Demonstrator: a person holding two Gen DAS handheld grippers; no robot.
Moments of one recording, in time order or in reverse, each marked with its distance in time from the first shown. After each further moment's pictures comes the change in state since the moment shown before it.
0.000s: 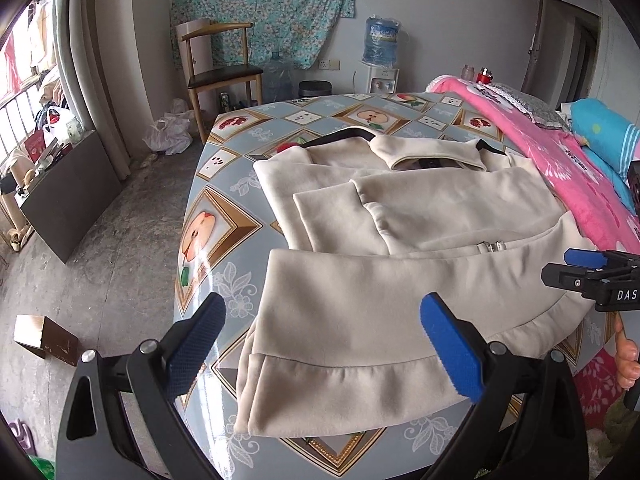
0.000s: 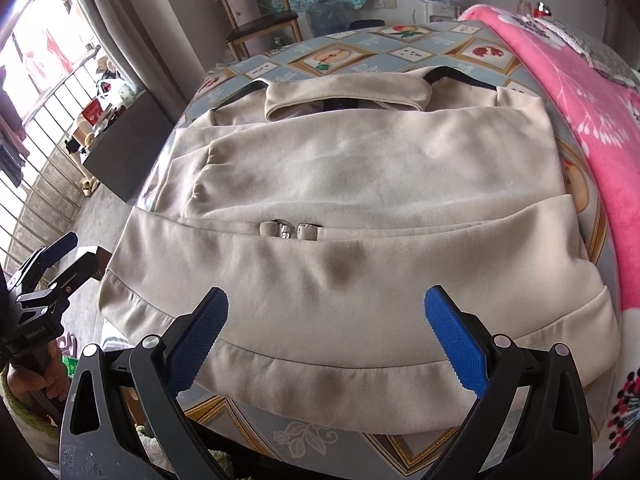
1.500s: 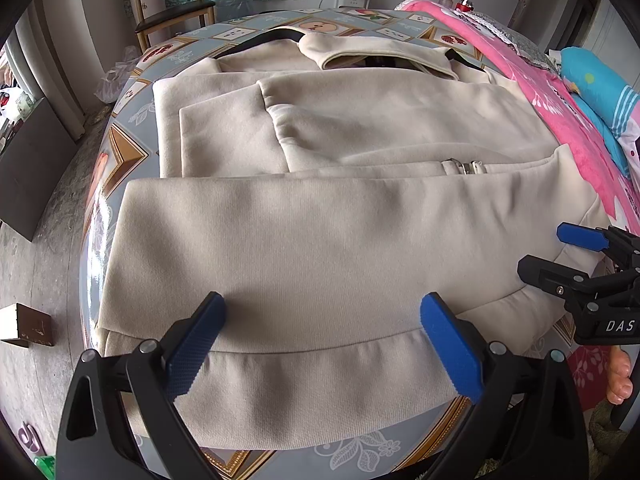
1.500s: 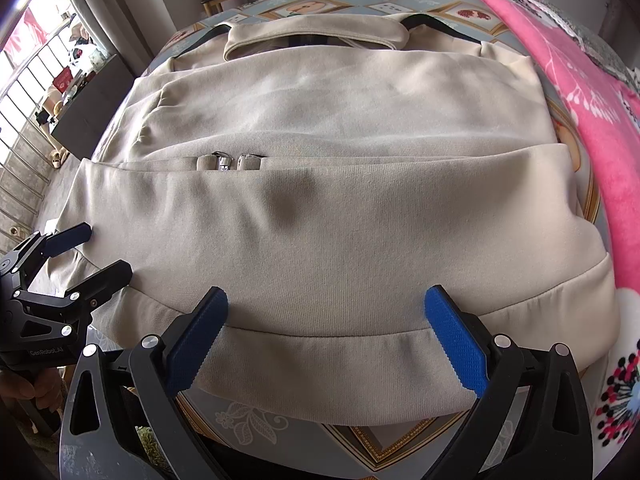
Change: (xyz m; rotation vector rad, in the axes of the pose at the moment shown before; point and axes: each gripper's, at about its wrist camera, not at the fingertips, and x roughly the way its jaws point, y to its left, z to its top) left arm 0.073 -0.065 -0.016 0.044 0.267 -0.102; right arm 0.029 -0.015 -0.024 -0.012 0.123 -0.123
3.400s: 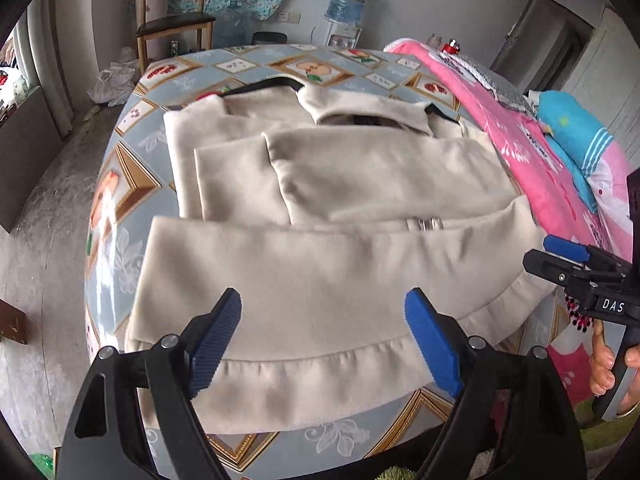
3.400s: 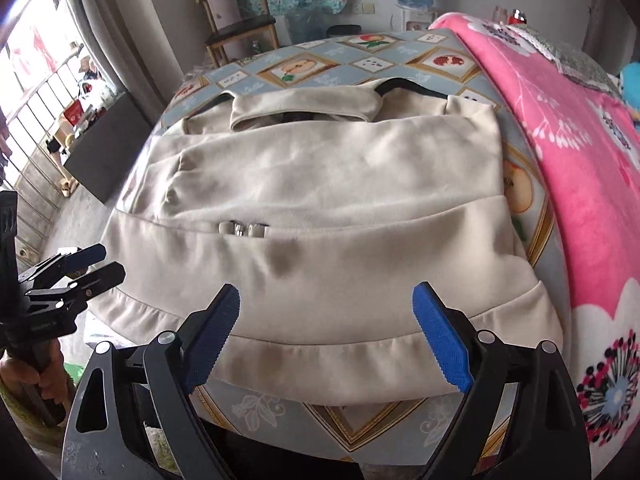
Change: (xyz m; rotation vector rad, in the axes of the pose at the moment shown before) left arm -0.040 0.016 0.010 -0.055 -0.079 -0.131; right arm -0.060 -0.012 0.010 0.015 -0.132 0.009
